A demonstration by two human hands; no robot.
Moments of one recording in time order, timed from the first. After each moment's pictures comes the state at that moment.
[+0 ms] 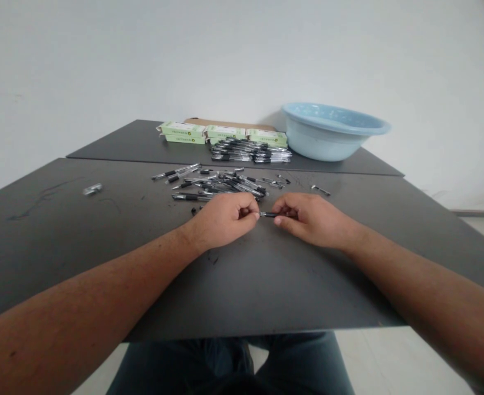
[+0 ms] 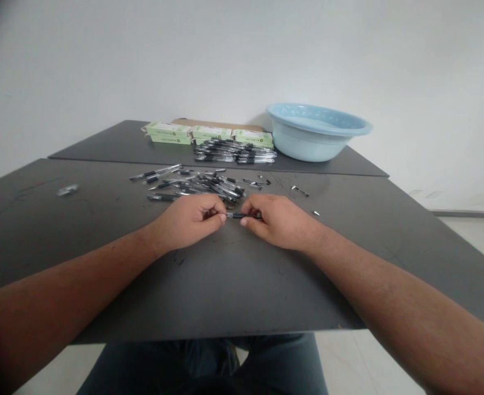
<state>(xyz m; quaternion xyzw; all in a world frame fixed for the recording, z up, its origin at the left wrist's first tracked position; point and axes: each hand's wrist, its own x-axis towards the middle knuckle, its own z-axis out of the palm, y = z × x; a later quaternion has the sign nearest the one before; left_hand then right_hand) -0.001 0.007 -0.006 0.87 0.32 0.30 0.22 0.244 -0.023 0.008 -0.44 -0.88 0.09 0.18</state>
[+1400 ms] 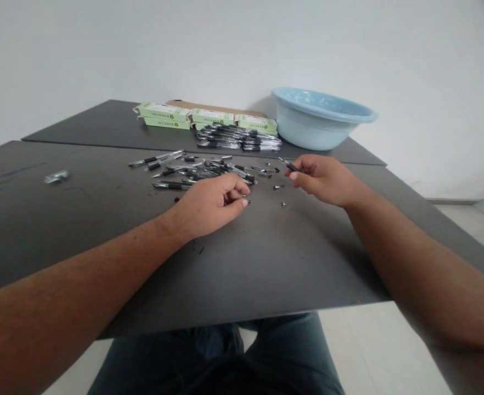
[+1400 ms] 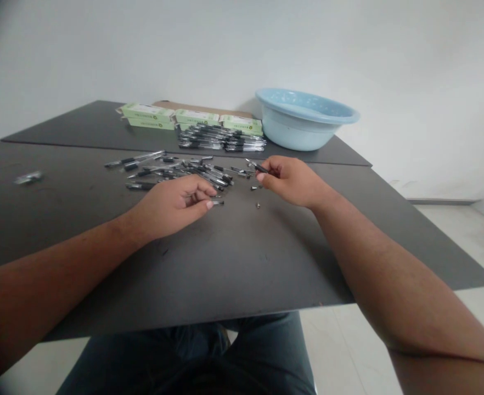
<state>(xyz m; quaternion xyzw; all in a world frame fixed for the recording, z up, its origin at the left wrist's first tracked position) -0.002 0.011 -0.015 0.86 0.33 0.33 0.24 0.297 0.007 0.023 -0.55 -0.78 0.14 0.26</state>
